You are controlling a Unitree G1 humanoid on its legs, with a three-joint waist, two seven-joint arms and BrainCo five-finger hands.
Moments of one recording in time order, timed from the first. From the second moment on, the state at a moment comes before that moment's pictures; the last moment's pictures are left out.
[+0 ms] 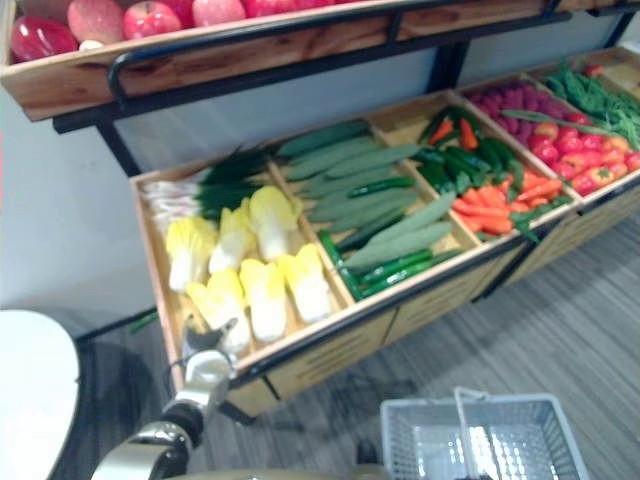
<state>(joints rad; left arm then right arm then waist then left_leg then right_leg) -0.33 -0.02 0.08 1.04 0.14 -0.02 0.71 0.13 -0.19 -0.38 1.12 -0.35 -0.07 -0.30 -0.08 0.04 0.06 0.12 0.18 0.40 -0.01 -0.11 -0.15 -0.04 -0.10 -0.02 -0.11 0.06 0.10</state>
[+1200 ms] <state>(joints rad) -0.37 0.01 0.25 1.04 0.24 -0.04 0.89 0.07 -0.23 -0.11 1.15 -0.35 -0.15 -0.29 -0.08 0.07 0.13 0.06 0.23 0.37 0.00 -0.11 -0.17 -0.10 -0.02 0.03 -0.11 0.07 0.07</state>
